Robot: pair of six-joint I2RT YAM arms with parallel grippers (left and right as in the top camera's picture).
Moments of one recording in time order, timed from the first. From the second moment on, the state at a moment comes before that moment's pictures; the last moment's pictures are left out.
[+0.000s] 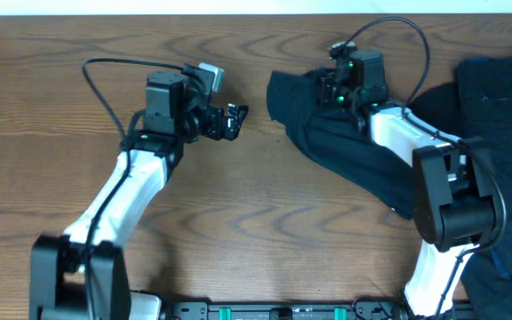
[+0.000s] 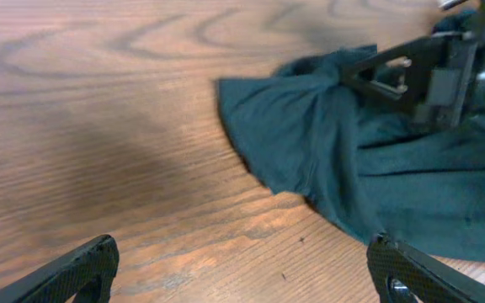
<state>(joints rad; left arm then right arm) -0.19 1.58 0.97 -0.07 0.44 -0.05 0.20 2.05 1.25 0.11 -0.26 0.23</state>
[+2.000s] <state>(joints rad) -0.34 2.23 1.18 0.50 0.44 -0.12 0.02 2.03 1.25 -0.17 -0.58 0.24</state>
